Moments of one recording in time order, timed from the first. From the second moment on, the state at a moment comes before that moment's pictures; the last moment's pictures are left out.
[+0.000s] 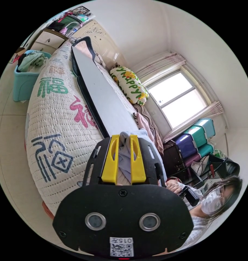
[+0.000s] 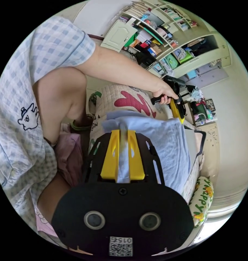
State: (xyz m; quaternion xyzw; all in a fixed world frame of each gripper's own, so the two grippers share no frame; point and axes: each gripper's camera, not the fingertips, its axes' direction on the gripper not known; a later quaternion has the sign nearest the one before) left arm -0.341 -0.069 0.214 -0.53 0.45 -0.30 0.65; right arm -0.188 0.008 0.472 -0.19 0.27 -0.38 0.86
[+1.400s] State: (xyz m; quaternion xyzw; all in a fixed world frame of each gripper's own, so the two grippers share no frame) left arm -0.262 -0.114 0.234 -0.57 0.44 -0.12 0.69; right arm -0.041 -0.054 0.301 -0.18 0.11 -0.19 0.96
